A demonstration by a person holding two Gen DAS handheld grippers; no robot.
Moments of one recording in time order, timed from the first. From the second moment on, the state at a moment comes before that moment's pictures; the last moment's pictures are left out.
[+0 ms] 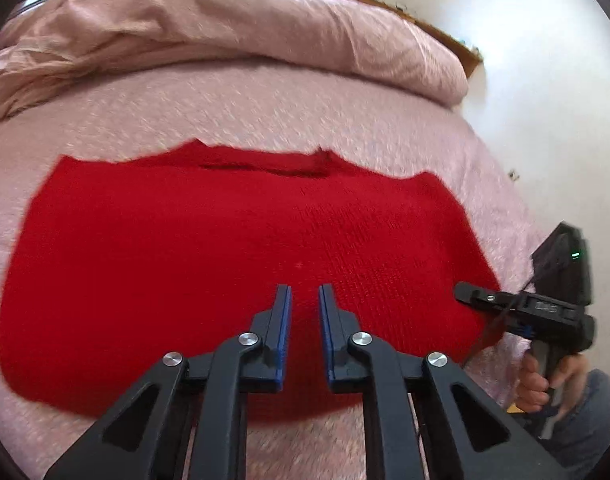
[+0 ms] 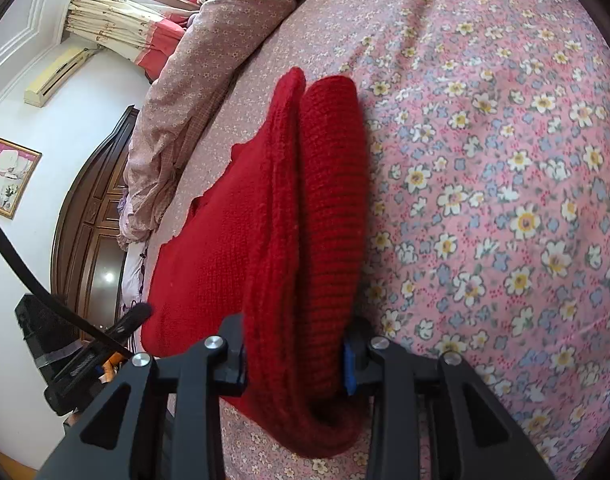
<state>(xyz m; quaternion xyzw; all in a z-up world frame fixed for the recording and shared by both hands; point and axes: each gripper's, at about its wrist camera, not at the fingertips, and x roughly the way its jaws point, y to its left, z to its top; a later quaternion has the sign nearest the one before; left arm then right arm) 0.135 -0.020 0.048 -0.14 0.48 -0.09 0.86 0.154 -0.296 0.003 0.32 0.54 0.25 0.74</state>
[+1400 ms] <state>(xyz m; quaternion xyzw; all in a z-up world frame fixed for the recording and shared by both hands) 0.114 0.073 0.042 -0.32 0.46 -0.17 0.81 0.157 -0.002 0.219 -0.09 0.51 0.18 0.83</state>
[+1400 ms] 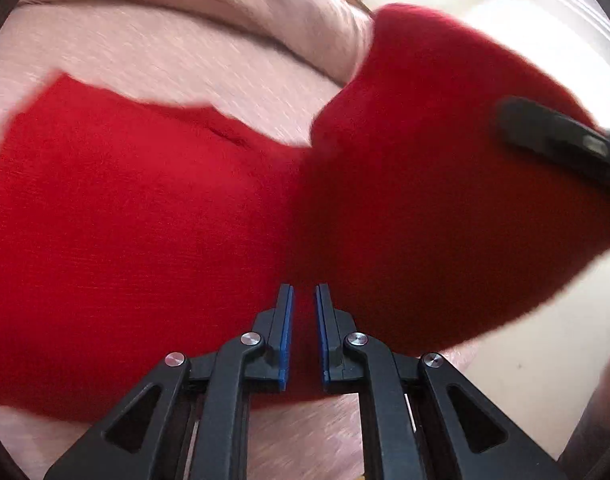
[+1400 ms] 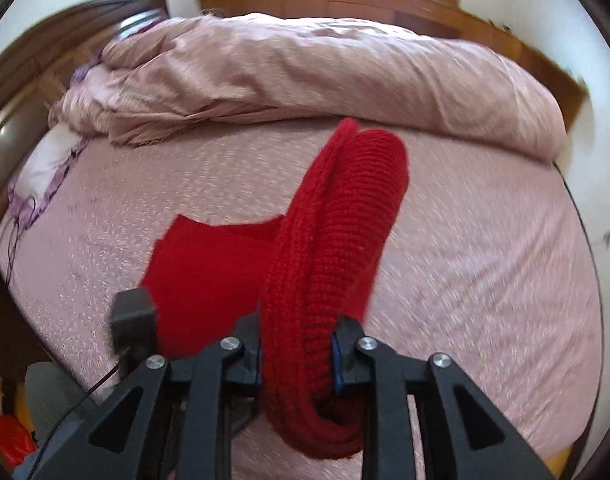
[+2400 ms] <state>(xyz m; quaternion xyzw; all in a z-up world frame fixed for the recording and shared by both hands) 0.003 0.256 0.029 -0.44 0.40 -0.05 0.80 0.092 0.048 0.176 0.06 0.44 0.40 0.80</state>
